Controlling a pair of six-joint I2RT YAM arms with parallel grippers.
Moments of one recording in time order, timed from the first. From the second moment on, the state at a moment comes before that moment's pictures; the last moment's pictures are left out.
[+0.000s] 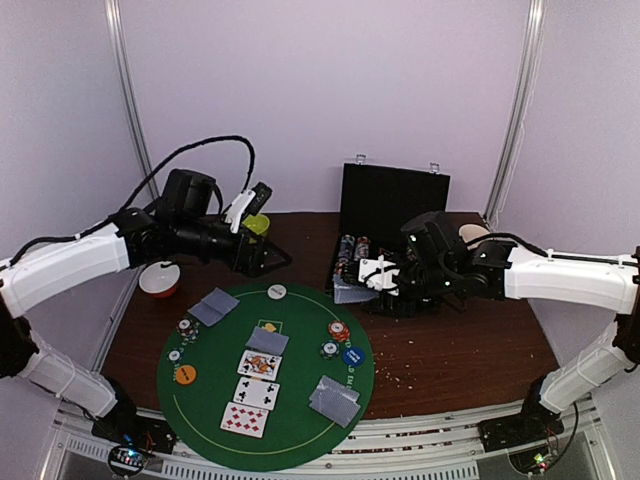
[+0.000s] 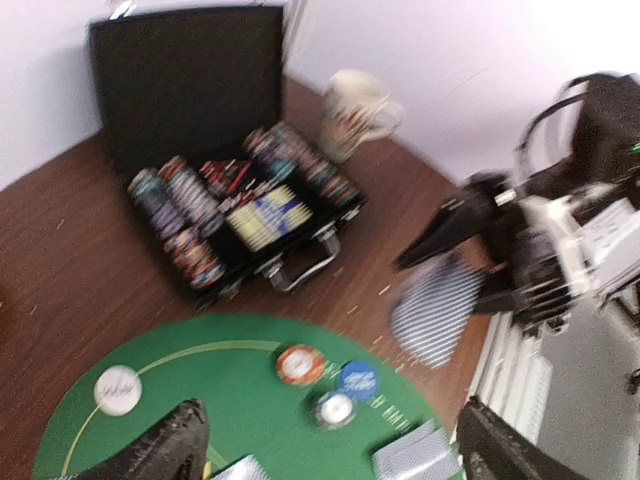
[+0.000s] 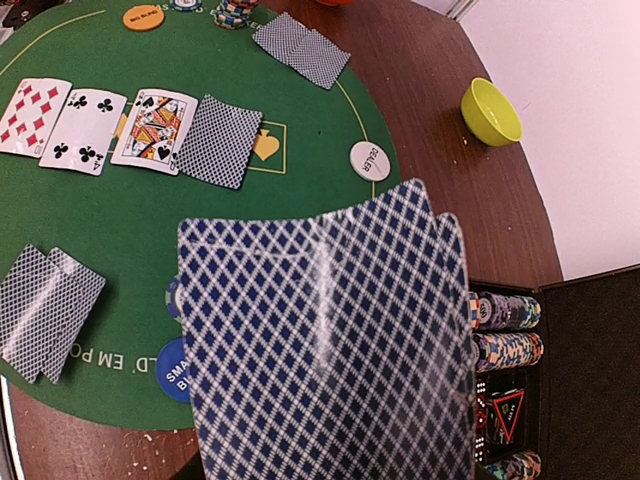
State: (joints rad) left arm -0.68 1.37 1.17 -0.39 0.40 -0.13; right arm 0.87 1.40 1.03 -0.34 -0.11 -0.66
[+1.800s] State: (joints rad) left arm -0.79 1.43 1.19 -0.35 0.42 -0.23; right arm 0.87 1.41 1.05 -0.31 -0.12 -0.65
